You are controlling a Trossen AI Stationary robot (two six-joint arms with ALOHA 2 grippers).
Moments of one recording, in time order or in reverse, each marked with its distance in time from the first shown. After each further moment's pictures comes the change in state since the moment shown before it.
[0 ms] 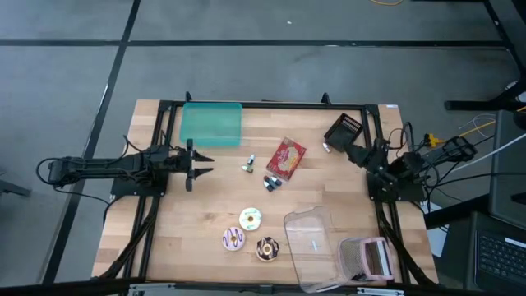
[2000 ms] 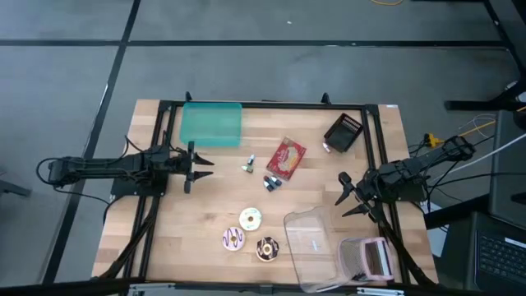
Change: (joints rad) left arm 0.000 0.000 0.000 -0.044 0.083 0.013; right arm 0.022 -0.014 -0.001 -0.617 -1.070 -0.677
